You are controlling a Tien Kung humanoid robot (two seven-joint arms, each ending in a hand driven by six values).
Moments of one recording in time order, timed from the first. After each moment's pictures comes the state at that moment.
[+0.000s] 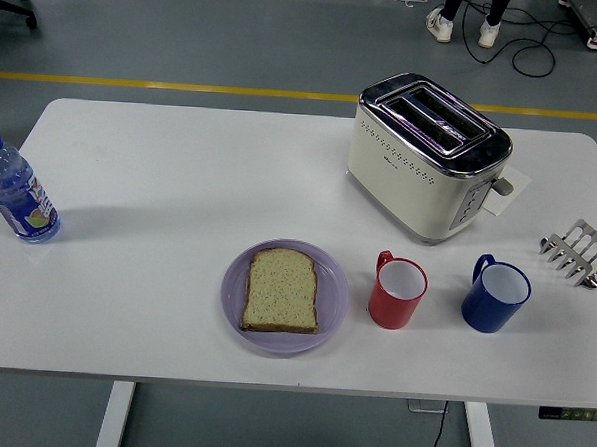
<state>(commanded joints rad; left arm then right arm) -0.11 0.04 -0.26 -0.19 0.11 0.20 0.06 -0.06 -0.16 1.59 1.57 -0.40 -0.28 0.18</state>
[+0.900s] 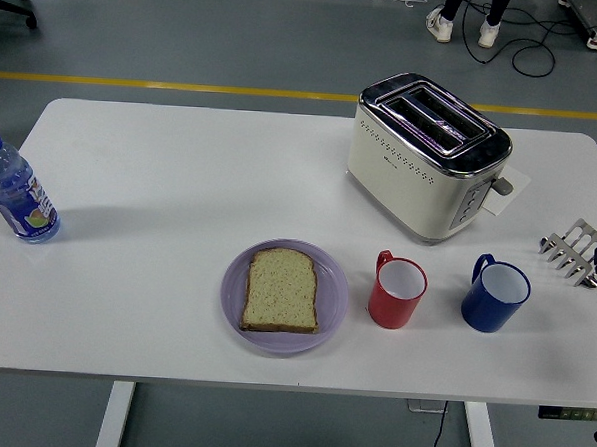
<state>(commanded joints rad) -0.12 0.04 -0.26 -0.20 0.10 0.20 0.06 -0.15 -0.25 1.42 1.53 -1.14 -0.48 0.14</state>
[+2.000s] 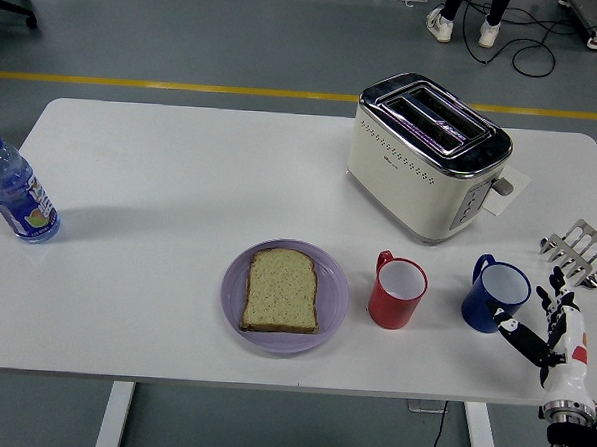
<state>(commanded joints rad) -0.12 0.04 -0.27 -0.20 0.10 0.20 0.06 -0.05 -0.20 1.08 1.32 -0.96 -0.65 0.37</state>
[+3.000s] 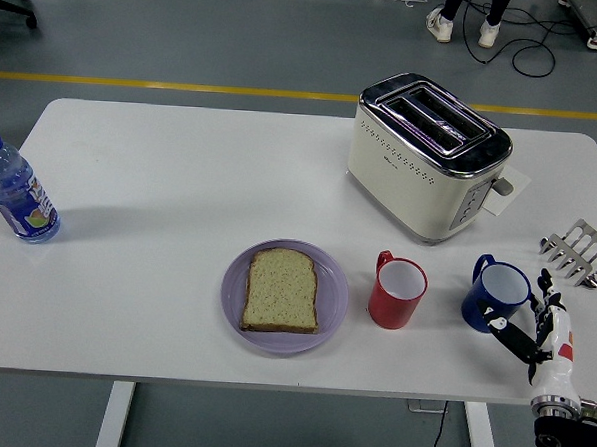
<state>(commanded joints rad) -0.11 0.03 -0.26 -0.20 0.09 0.20 0.06 0.02 -0.17 1.03 1.19 -0.88 -0.65 0.40</state>
